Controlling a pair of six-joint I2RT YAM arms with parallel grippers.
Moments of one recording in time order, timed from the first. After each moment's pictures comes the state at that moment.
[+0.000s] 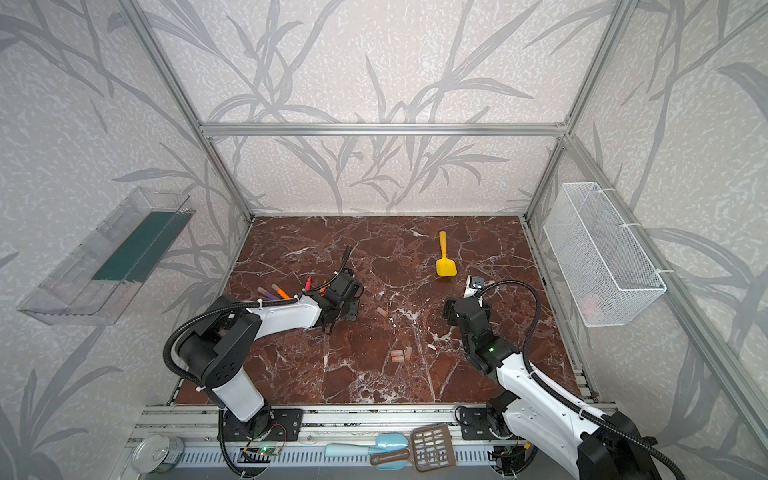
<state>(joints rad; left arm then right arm) -0.62 1.72 0.86 -0.20 -0.31 -0.38 0.52 0.91 0.37 0.01 0.50 0.42</state>
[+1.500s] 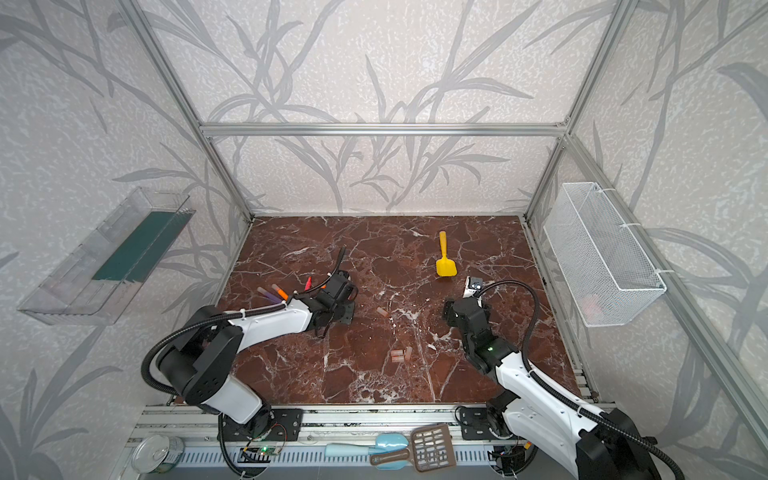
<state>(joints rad) -0.62 1.56 0.81 -0.26 -0.24 -0.39 0.52 0.92 0.37 0.00 0.50 0.42</state>
